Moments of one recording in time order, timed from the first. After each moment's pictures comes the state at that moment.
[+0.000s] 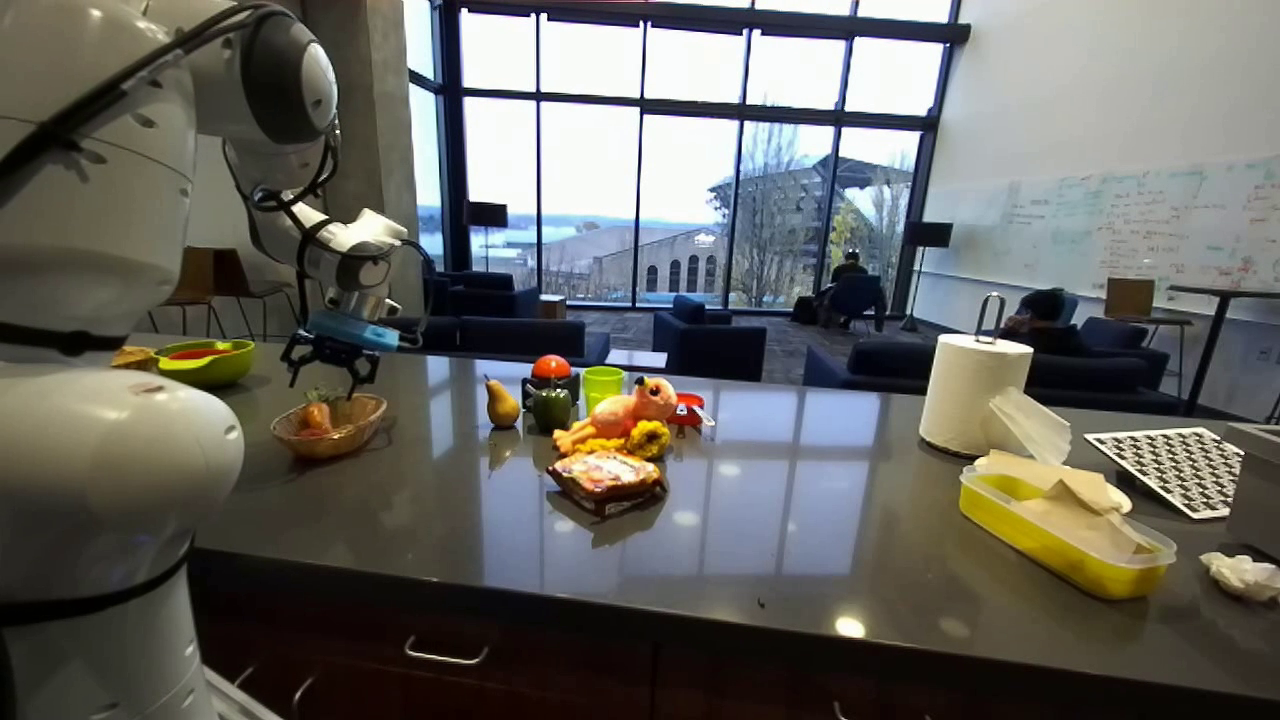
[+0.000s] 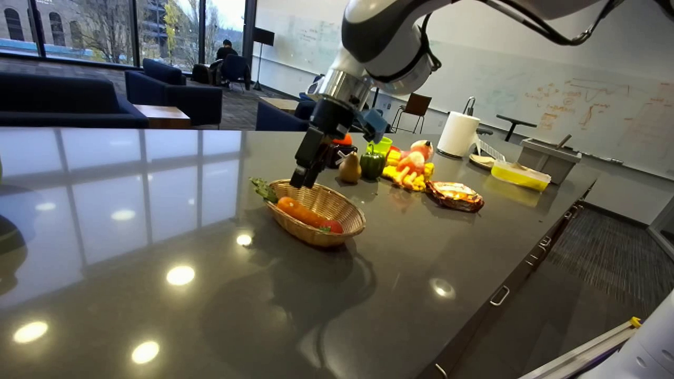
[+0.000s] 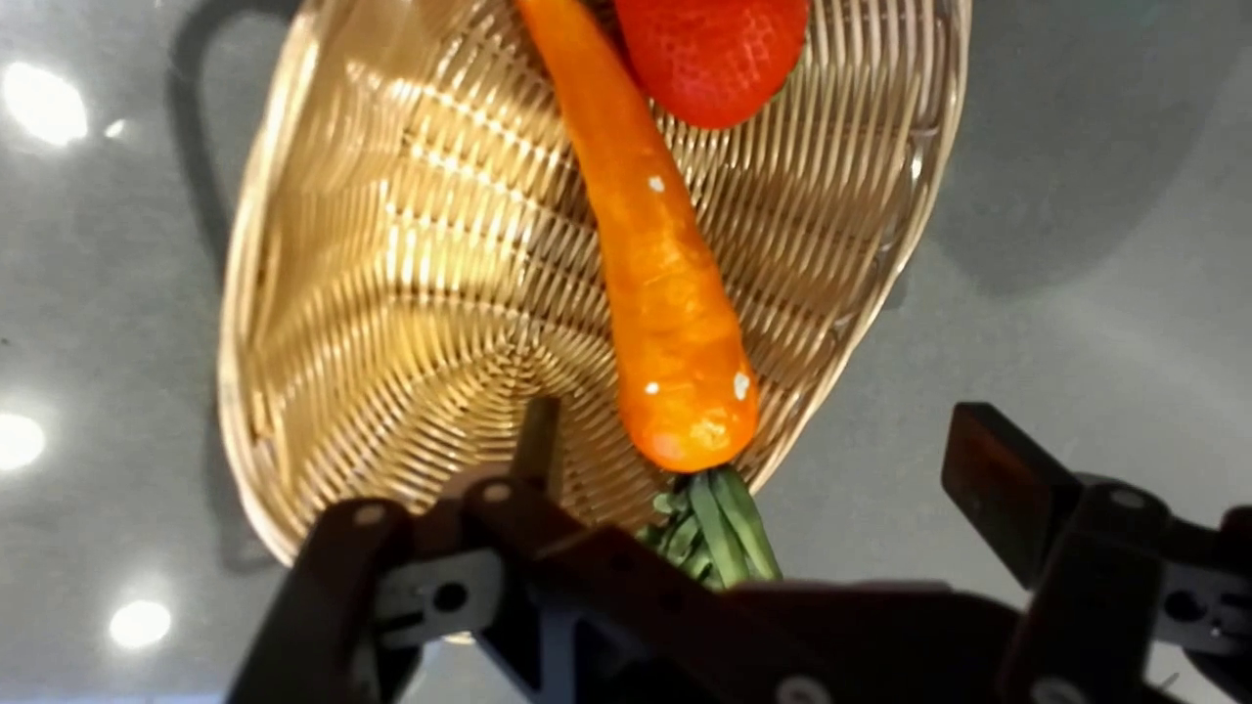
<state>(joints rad) 0.25 0.31 0.38 -1.95 0.40 2.25 -0.57</state>
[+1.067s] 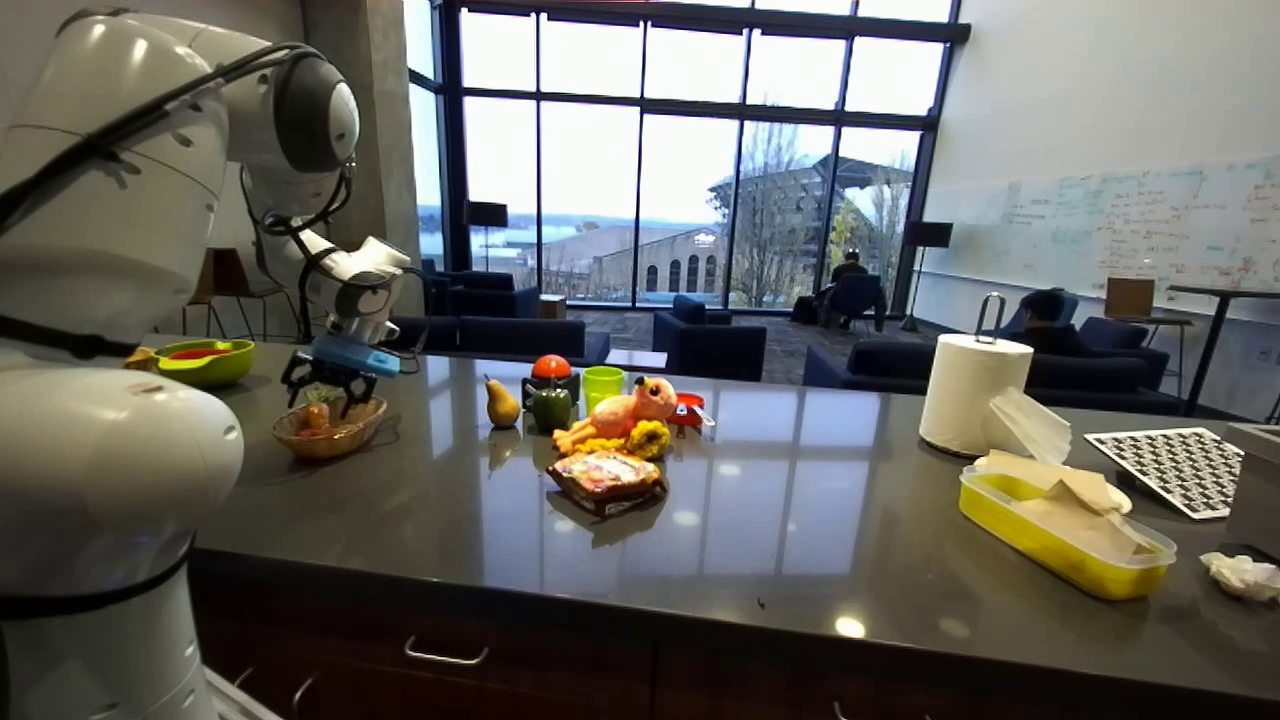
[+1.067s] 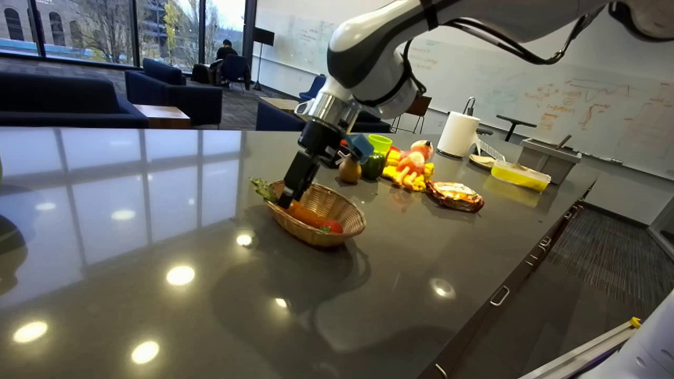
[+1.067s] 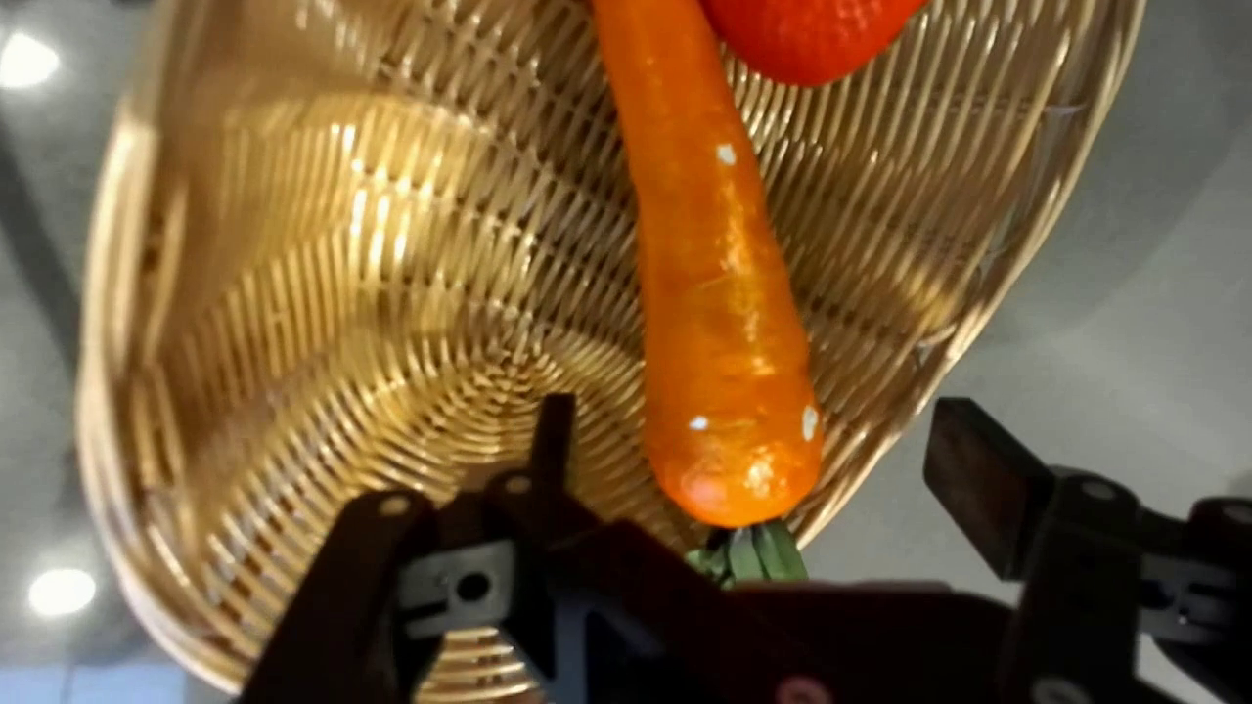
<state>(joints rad) 0.24 0.42 0.41 -1.93 0.43 2.33 -0.67</state>
